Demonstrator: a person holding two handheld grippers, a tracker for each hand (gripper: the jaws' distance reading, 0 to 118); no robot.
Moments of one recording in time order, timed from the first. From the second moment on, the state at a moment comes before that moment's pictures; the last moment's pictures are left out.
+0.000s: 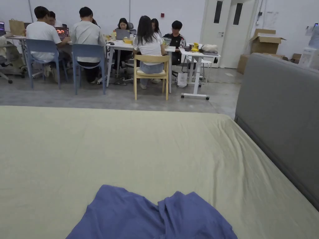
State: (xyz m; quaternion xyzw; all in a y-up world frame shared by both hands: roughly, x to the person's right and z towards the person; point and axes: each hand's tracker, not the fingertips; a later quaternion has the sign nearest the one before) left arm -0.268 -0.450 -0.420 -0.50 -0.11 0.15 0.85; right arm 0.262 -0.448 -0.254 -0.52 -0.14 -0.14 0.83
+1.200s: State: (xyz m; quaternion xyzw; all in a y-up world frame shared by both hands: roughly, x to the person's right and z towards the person) left arm -0.233 -0.446 -0.443 -0.47 -0.13 0.00 0.87; right arm 0.155 -0.313 -0.218 -0.36 -0.13 0.00 0.92
